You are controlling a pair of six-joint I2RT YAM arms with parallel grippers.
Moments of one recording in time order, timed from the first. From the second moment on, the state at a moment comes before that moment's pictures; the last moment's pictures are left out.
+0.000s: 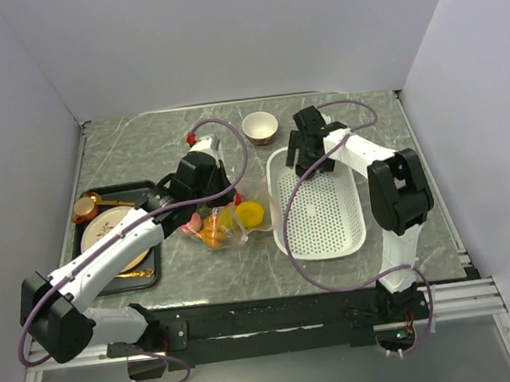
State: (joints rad) left arm -0.73 1.29 1.12 -0.43 -0.14 -0.63; right arm 0.33 1.93 1.44 -0.59 0.19 0.56
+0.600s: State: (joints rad) left arm -0.73 1.31 1.12 -0.44 -0.13 -0.63; right arm 0.33 1.97 1.45 -0.58 0.20 0.54
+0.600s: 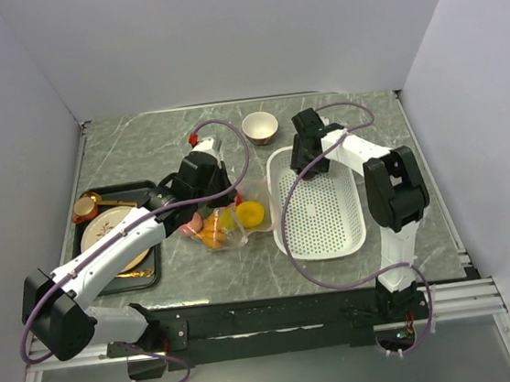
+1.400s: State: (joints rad) left arm -0.73 1.41 1.17 -0.41 -0.07 -0.64; right arm 0.52 1.34 1.14 -0.55 -0.07 0.63
